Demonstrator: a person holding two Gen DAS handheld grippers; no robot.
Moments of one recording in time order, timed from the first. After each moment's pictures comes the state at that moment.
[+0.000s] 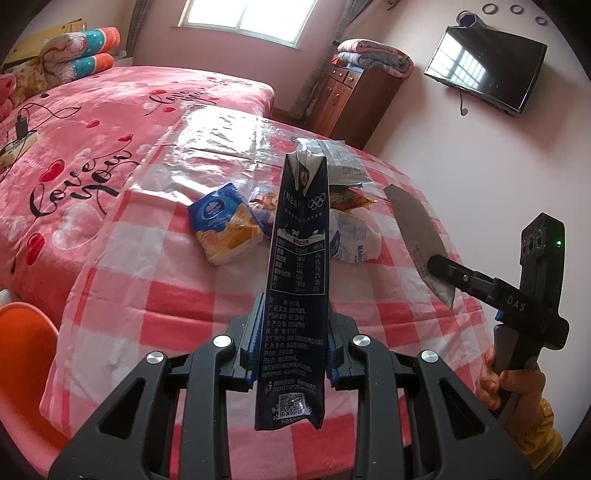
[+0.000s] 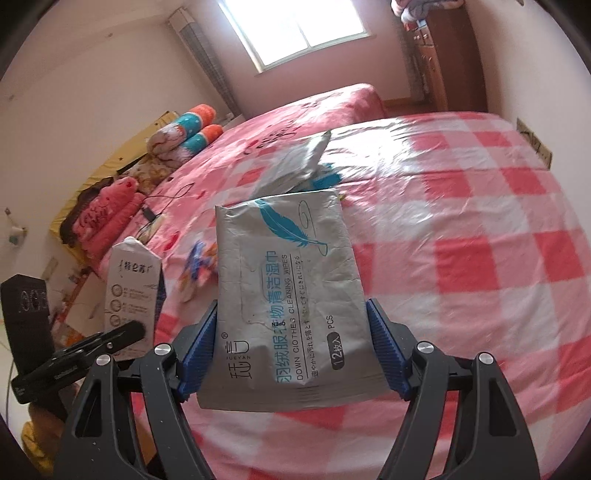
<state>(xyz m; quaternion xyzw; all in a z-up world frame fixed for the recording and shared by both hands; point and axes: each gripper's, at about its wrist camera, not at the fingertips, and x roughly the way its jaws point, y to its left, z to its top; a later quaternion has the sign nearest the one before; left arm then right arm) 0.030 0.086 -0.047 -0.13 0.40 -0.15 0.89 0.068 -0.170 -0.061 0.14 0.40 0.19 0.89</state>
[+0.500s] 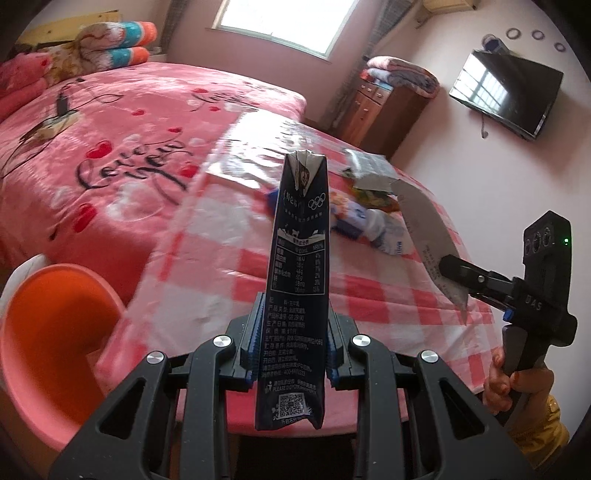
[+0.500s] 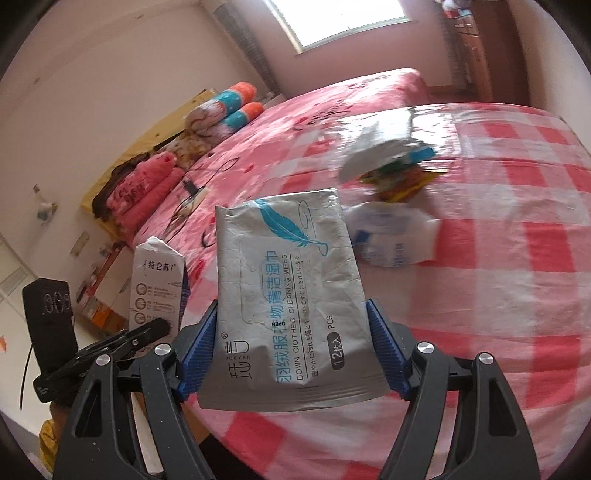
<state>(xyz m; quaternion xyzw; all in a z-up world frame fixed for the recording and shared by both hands) -0.012 0.157 -0.054 -0.16 0.40 -0.10 0.90 0.053 -0.094 -0.052 0.13 0.41 0.27 0.86</state>
